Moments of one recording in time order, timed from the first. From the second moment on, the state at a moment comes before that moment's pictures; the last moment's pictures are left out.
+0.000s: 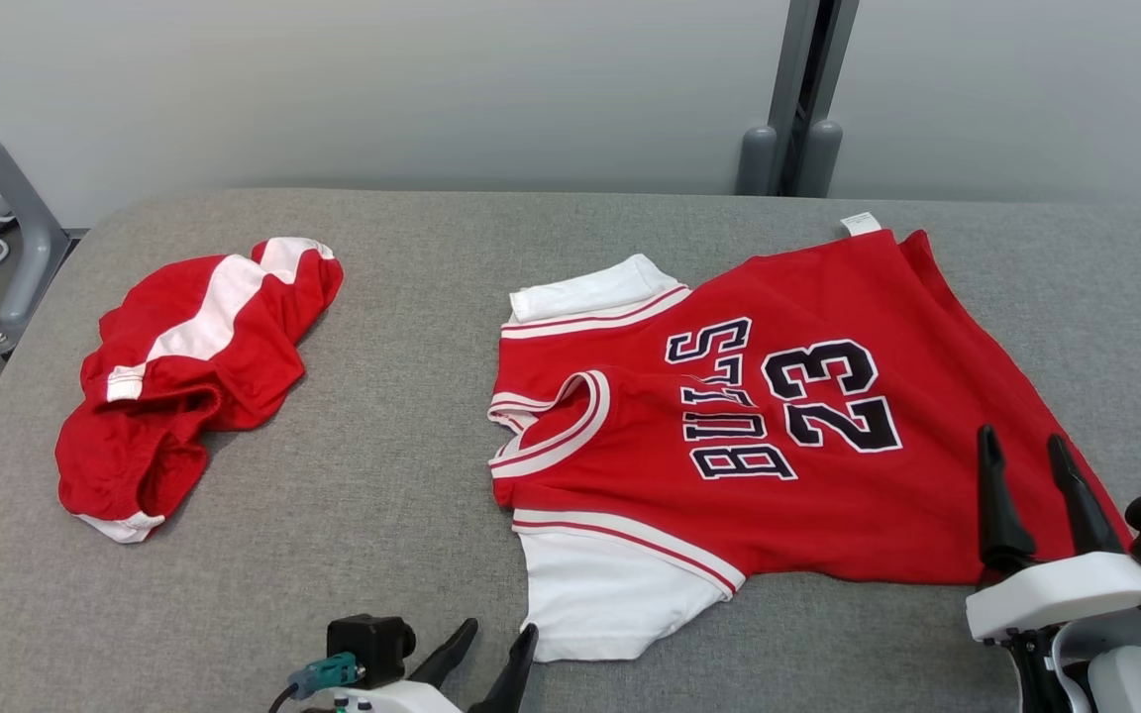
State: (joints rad) left arm -0.08 0.07 -0.48 0.48 -0.63 -0.07 -0.05; right arm -0.20 -0.08 -0.04 0.44 0.37 0.13 -0.26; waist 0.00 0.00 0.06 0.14
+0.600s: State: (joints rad) left arm -0.11 0.06 -0.52 0.48 -0.67 -0.05 0.04; right arm -0.22 -0.06 -0.04 0.44 0.34 0.13 -0.26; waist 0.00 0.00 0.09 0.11
